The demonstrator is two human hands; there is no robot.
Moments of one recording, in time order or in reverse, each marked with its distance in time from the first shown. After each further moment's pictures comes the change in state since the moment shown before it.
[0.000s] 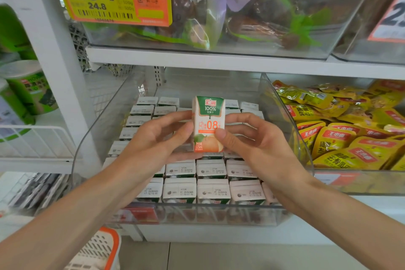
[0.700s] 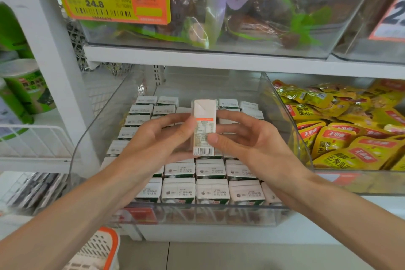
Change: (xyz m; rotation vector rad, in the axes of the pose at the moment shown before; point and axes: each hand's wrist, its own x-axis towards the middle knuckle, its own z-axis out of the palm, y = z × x) left_hand -0.002 0.005 0.004 0.047 -0.002 -0.038; right_hand 0.001 -0.006 -0.001 -0.063 -0.105 0.016
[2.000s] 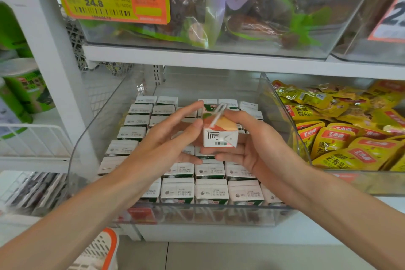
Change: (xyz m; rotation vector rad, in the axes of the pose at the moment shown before) left_hand 0.001 -0.002 0.008 0.120 -0.082 0.087; right_hand 0.009 -0.010 0.006 0.410 -0.044 0.251
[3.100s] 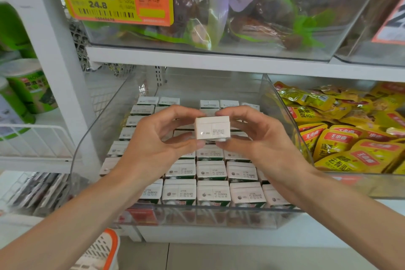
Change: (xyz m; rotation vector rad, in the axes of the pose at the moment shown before) left_hand -0.004 0.004 -0.005 0.174 0.157 0.151; right_hand -0.003 0.004 -0.013 -0.439 0.051 -0.354
